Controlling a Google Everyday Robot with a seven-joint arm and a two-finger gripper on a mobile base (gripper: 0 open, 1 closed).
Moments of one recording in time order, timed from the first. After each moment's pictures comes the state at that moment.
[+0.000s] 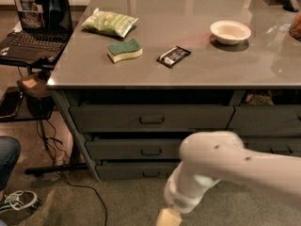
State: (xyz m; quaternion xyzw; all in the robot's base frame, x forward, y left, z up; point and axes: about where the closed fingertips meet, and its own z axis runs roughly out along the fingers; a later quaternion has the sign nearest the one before) arm 0.309 -0.051 0.625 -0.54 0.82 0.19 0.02
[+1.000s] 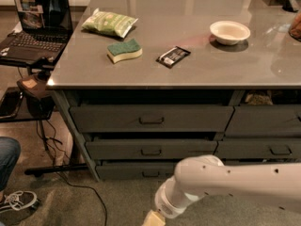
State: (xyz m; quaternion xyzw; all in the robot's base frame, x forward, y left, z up) arm 0.331 -0.007 0.532 -0.48 0.84 0.23 0.08
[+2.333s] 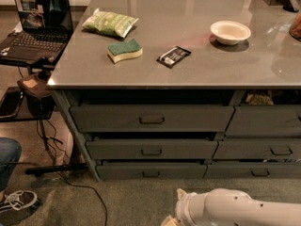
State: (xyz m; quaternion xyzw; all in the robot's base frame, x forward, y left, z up) arm 0.347 -0.064 0.476 -0.42 0.85 0.22 0.21
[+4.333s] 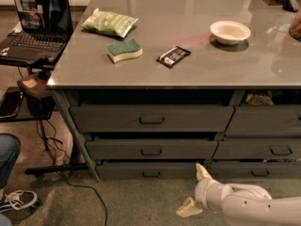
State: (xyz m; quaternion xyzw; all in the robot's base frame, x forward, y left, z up) arm 0.426 -0.146 0.483 -0.50 0.80 0.04 0.33
